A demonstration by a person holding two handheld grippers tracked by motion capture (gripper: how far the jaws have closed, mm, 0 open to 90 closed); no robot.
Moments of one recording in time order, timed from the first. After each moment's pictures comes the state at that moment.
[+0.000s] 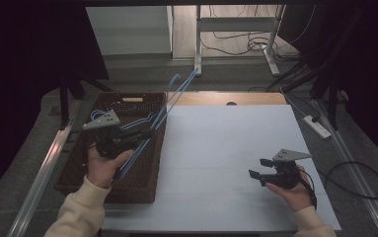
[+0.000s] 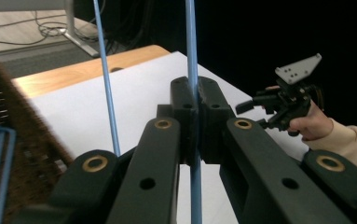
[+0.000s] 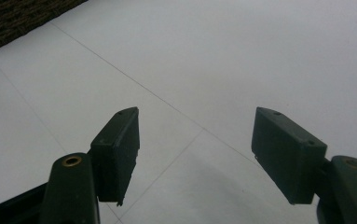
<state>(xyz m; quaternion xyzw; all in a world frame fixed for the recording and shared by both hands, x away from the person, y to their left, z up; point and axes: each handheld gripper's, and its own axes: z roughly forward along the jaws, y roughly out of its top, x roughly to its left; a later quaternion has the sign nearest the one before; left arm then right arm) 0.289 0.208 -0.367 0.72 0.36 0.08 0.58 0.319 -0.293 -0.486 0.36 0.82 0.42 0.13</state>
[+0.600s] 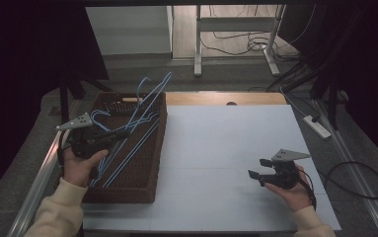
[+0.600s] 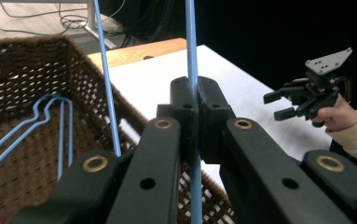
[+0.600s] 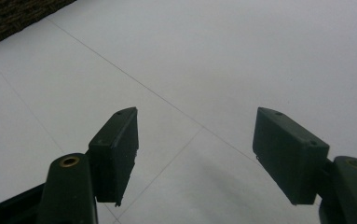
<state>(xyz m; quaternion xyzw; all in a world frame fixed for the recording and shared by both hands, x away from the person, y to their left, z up) 0.292 0.269 -0.393 0.72 0.39 0.09 0.56 0.320 -0.292 -0.488 0.36 0.83 0.41 0.14</state>
